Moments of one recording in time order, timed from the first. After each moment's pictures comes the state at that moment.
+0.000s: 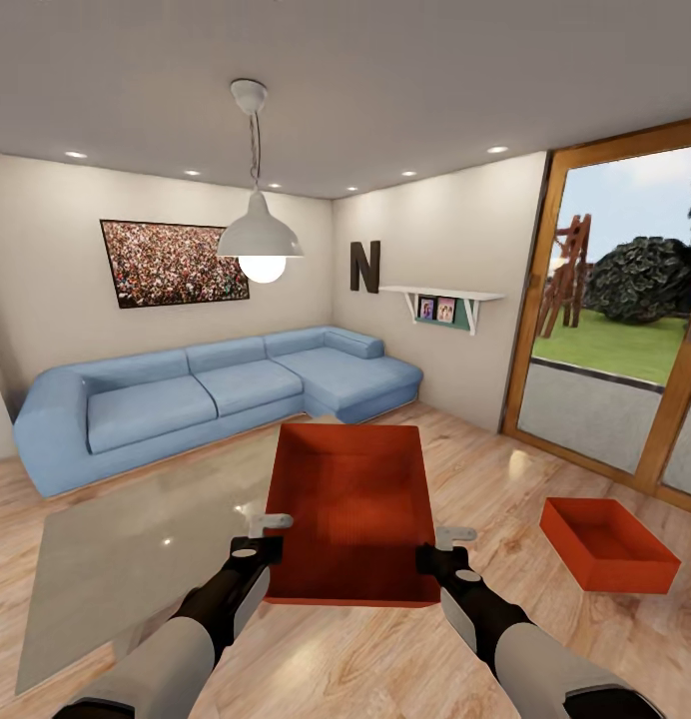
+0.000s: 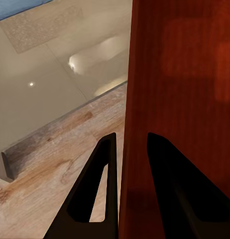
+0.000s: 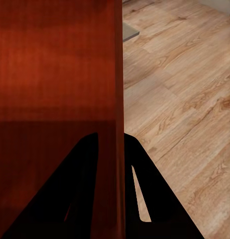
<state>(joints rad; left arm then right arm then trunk) -0.69 -0.13 -0.08 -0.42 0.04 0.18 0.27 -0.71 0.07 0.10 -0.25 -0.10 -0.07 -0.10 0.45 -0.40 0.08</state>
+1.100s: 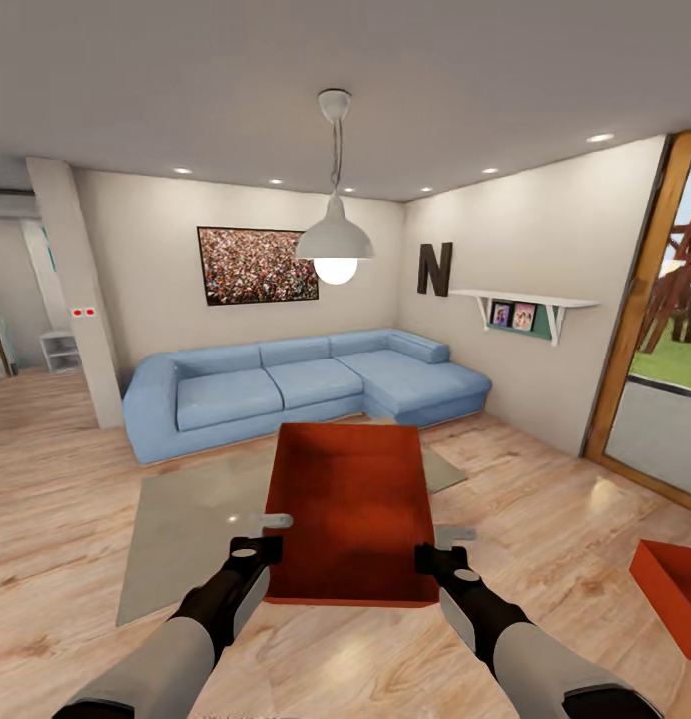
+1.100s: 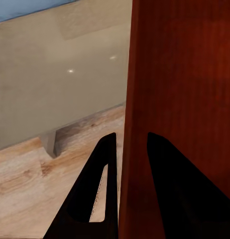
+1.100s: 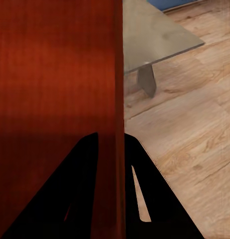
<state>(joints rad) -0.69 -0.13 -0.08 -0.42 0.04 0.18 0.27 -0.71 0.08 0.10 -0.25 -0.09 -0.07 -0.11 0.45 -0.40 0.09</state>
